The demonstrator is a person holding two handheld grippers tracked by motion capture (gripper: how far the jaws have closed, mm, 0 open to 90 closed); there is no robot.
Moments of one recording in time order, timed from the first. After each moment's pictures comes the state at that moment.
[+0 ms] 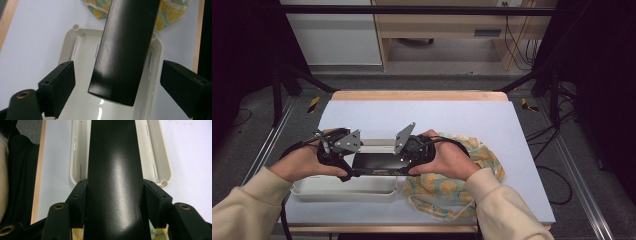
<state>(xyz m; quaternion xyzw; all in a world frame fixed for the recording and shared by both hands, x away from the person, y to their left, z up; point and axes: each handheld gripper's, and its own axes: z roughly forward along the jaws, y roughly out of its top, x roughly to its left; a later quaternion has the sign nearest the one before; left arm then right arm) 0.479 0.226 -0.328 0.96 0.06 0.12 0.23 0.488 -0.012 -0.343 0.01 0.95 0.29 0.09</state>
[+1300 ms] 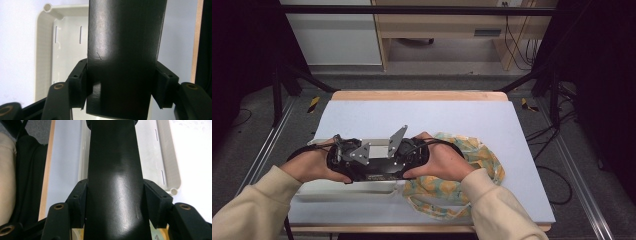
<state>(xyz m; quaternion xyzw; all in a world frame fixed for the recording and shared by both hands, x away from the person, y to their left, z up) 0.481 0.211 -0.352 0.99 0.00 0.10 0.13 0.481 0.003 -0.343 0.00 0.96 0.28 0.07</state>
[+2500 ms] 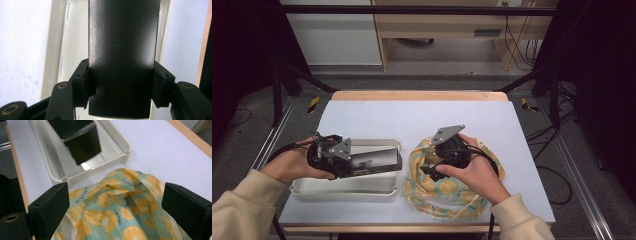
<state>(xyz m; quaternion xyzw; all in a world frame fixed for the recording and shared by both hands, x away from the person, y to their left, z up) 0.483 0.259 -0.345 0.98 0.04 0.11 0.14 0.466 -0.092 -0.343 0.23 0.89 0.37 0.14</state>
